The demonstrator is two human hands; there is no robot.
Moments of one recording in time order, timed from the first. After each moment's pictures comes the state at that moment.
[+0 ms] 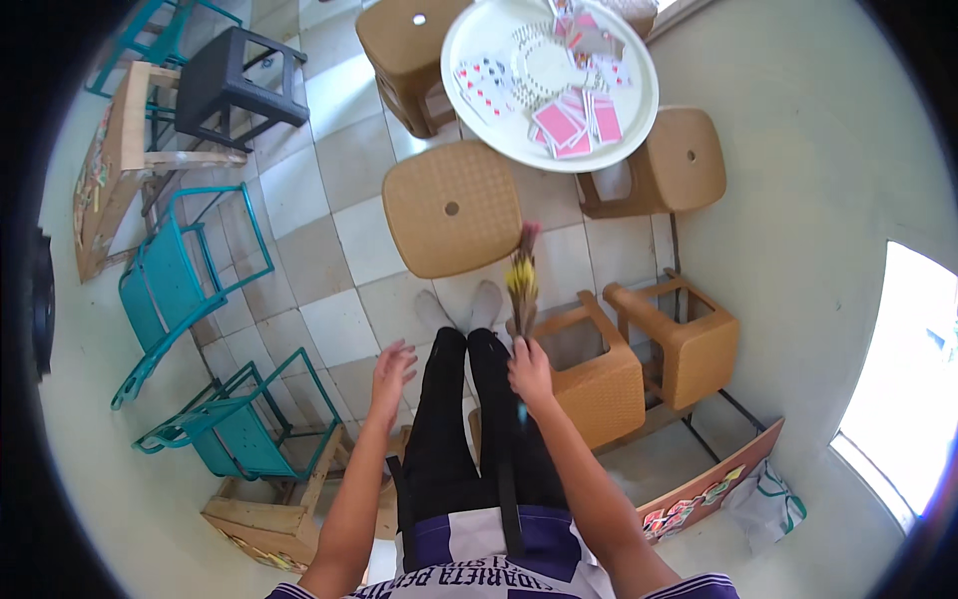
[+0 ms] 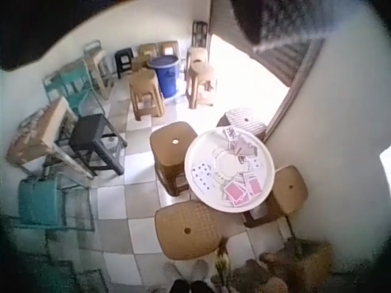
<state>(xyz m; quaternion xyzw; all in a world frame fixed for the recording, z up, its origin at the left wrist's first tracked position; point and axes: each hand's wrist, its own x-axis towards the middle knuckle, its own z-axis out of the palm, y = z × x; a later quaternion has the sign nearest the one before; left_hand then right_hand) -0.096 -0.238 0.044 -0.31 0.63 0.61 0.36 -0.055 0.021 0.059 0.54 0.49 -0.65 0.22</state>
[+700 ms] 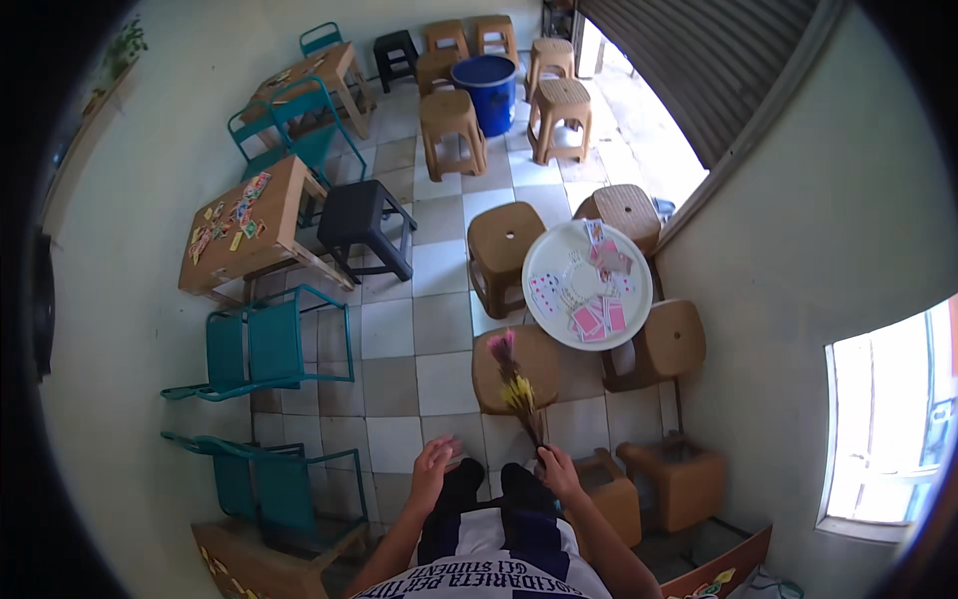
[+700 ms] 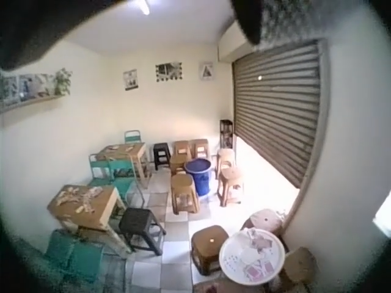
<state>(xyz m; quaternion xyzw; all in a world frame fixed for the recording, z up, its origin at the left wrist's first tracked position) -0.109 -0.244 0.280 -0.20 0.62 0.73 0.21 -0.082 0.028 0.252 0.29 0.55 -0.75 0.24</state>
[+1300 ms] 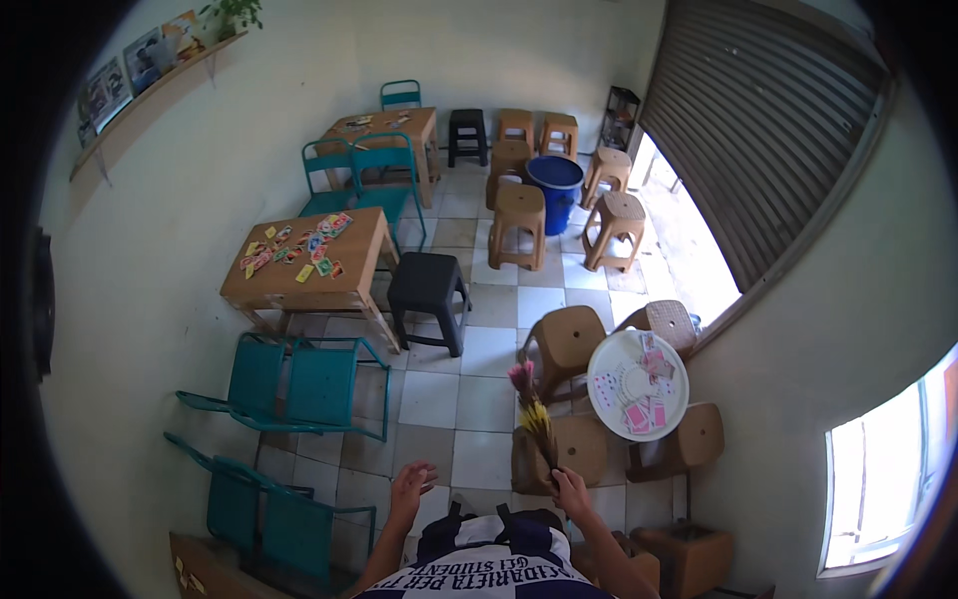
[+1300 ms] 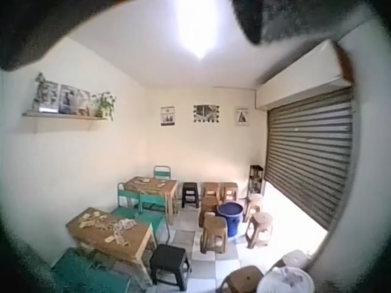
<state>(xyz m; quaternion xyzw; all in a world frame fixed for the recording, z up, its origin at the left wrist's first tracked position) -0.170 -0.486 0.314 -0.19 0.62 0.76 0.06 -0.199 -0.147 0.327 0.21 0.63 -0.71 0.24</state>
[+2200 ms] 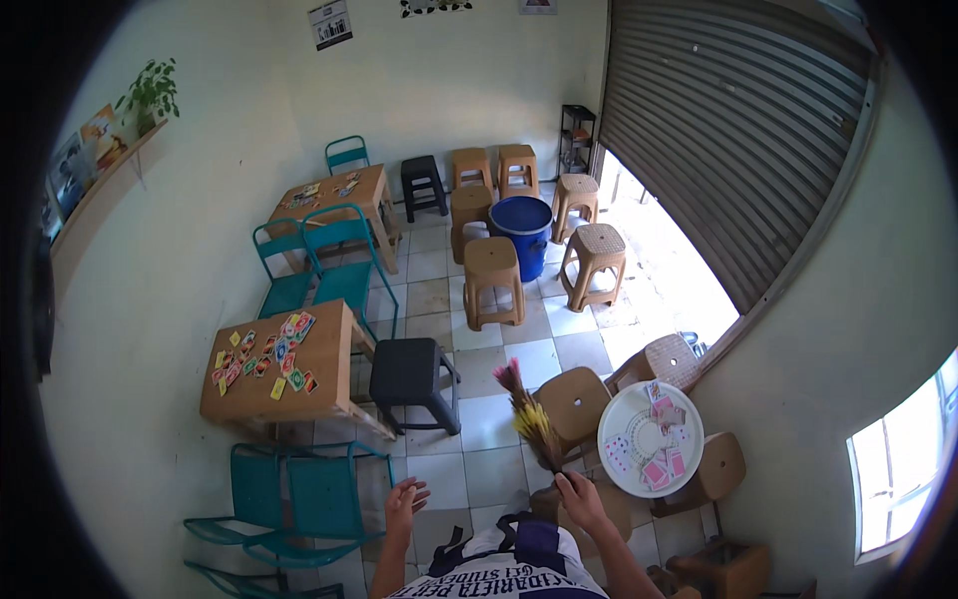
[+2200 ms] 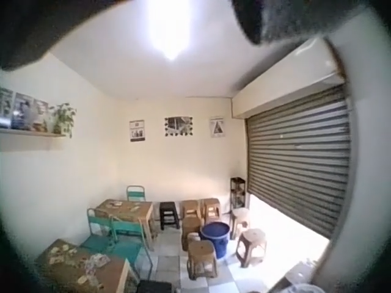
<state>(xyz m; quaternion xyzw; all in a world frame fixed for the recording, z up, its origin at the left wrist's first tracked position) -0.451 -0.537 0.328 -0.17 0.63 0.75 0.07 -0.440 -0.182 0.379 0.17 0.75 -0.63 0.10</state>
